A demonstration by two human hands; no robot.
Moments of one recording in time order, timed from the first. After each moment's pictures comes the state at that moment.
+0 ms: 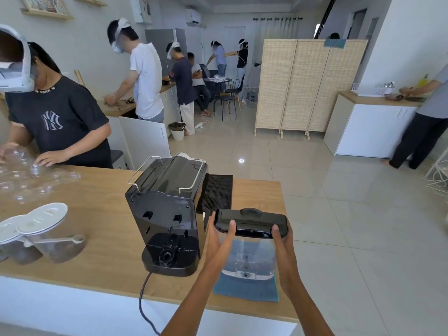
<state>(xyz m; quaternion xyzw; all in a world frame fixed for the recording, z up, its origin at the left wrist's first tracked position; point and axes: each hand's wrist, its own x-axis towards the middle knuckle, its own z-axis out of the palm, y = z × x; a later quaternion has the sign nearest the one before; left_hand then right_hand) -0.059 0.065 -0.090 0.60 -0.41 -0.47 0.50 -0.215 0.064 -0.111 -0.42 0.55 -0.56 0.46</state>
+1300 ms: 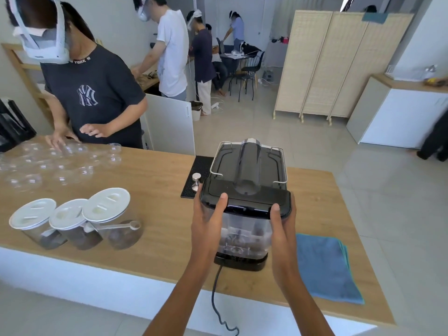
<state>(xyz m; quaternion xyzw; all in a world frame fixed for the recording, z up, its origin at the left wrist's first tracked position) 0.179 0.082 -0.043 0.57 -0.36 -0.41 0.61 0.039 0.080 -0.055 -0.45 0.47 -0.61 0.45</state>
